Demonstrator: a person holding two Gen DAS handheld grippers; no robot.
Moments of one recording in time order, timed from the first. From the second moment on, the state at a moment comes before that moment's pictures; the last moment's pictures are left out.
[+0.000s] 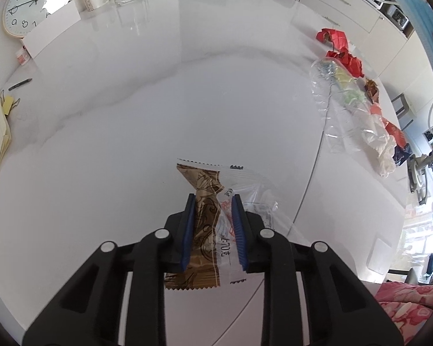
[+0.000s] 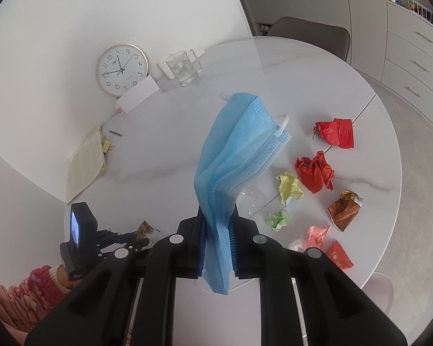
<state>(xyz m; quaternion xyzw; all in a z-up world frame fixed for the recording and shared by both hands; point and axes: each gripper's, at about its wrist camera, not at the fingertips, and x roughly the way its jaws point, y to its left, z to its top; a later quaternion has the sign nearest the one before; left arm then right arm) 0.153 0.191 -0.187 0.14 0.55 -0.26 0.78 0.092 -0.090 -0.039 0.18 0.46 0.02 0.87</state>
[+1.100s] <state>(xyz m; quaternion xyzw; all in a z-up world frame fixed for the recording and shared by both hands) -0.055 -0.144 -0.114 0.22 0.50 -0.51 0.67 -0.179 -0.308 -0.340 0.29 0.60 -0.21 0.71</state>
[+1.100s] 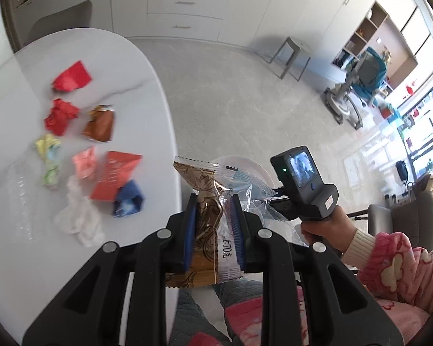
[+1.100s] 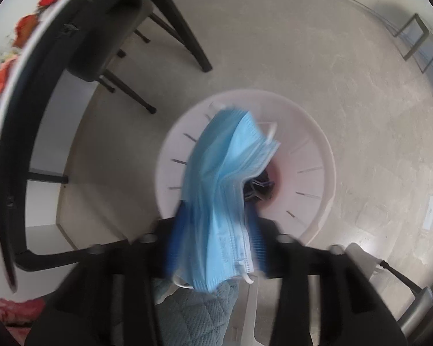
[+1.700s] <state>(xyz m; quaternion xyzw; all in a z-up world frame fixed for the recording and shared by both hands) -0.116 -0.248 -0.200 0.25 0.57 -0.47 0.63 -0.271 -0.367 -0.175 0.29 0.47 -0.29 0.78</state>
